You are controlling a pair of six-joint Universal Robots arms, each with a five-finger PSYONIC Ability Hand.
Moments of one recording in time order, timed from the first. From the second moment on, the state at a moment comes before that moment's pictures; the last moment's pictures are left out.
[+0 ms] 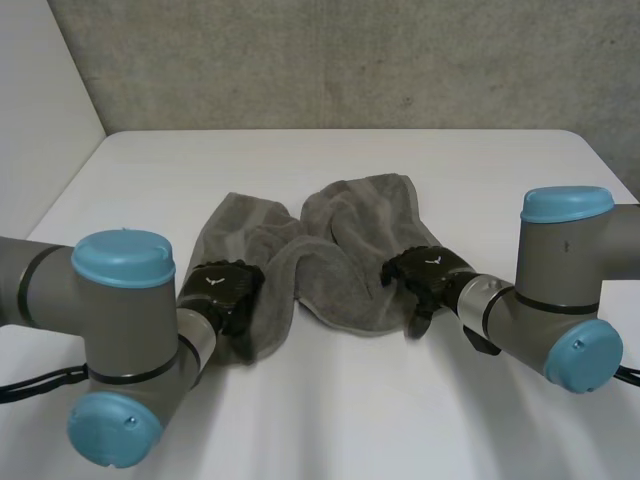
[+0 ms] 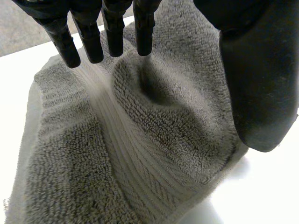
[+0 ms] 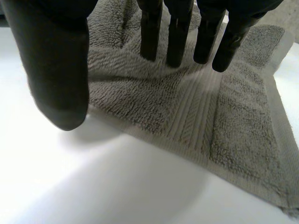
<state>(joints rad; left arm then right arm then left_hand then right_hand) 4.16 -2.10 -1.60 3.22 -1.67 3.16 1.97 -0.90 1.37 0.09 1.28 2.87 0.29 0.25 0.23 0.24 0.06 0.52 0.52 0.23 0.25 0.35</state>
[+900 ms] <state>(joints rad) 4.15 -2.04 -1.59 3.25 -1.73 3.18 1.83 -1.10 1.49 0.02 1.27 2.87 0.29 0.25 0.23 0.24 0.06 0.43 0.42 0.23 0.25 0.21</state>
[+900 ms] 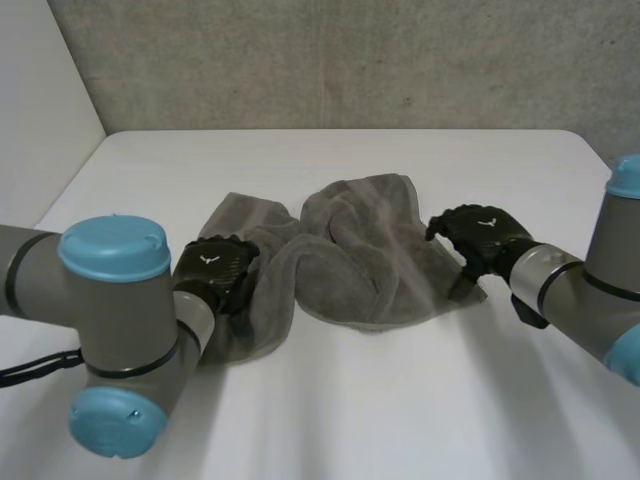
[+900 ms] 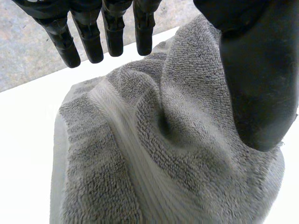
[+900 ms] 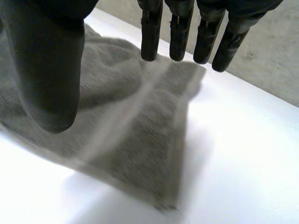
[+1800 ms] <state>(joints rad) 4.18 -2.00 -1.68 3.25 -1.72 3.18 1.75 -0.91 1.44 -0.04 1.21 2.65 0.29 0.25 0.23 0.24 0.06 0.72 0.72 0.23 0.25 0.55</state>
